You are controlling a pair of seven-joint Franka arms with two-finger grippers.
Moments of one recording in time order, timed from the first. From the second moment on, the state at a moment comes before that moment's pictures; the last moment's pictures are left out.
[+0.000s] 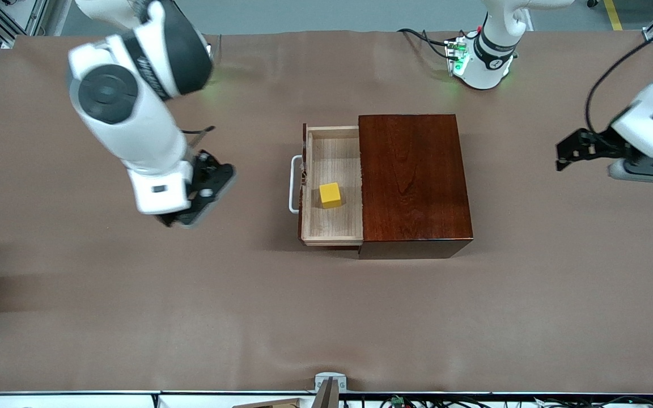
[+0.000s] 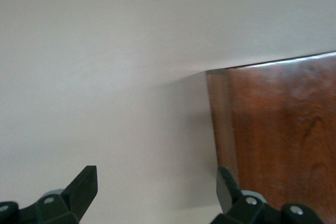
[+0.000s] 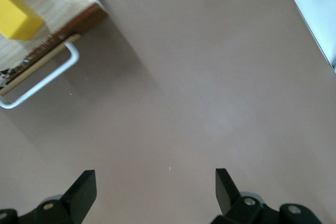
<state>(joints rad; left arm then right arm) -0.13 0.03 -0.02 -1.58 0.00 1.66 0.03 0.31 0.35 0.13 -1.31 -0.10 1.63 -0.46</state>
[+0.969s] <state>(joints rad) -0.32 0.38 -0.50 -1.32 -0.04 1.75 0.25 0.07 0.06 -0.04 -1.55 -0.03 1.56 -0.29</state>
